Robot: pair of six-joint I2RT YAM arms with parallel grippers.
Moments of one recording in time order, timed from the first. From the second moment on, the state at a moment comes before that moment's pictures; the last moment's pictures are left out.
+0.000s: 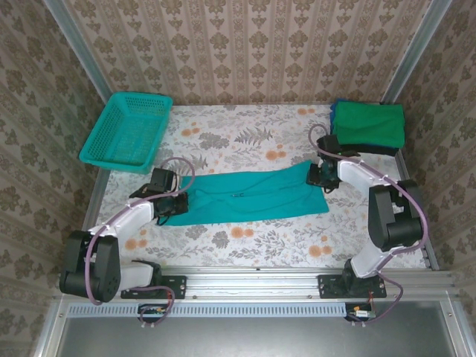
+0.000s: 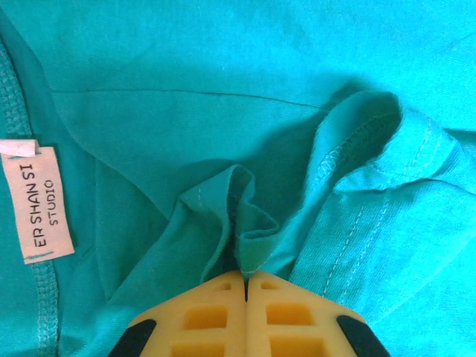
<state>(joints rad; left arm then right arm) -0.26 1.26 0.60 -0.45 0.14 -0.31 0.15 1.67 1.03 -0.60 0.00 0.38</state>
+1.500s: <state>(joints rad) -0.26 1.27 0.60 -0.44 0.15 -0.31 0.17 1.58 0.96 -0.77 0.18 0.44</state>
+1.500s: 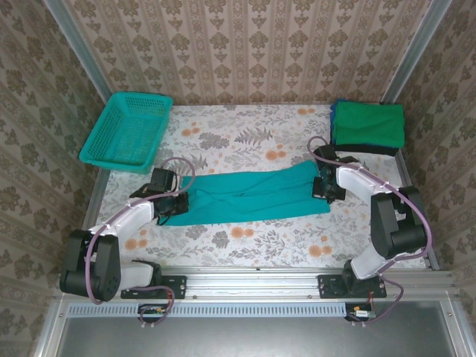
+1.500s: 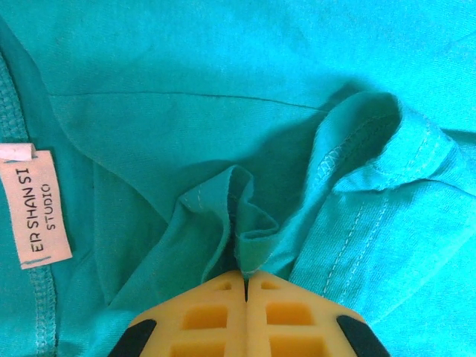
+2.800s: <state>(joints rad) -0.26 1.28 0.60 -0.44 0.15 -0.31 0.08 1.94 1.31 -0.65 0.01 0.39</state>
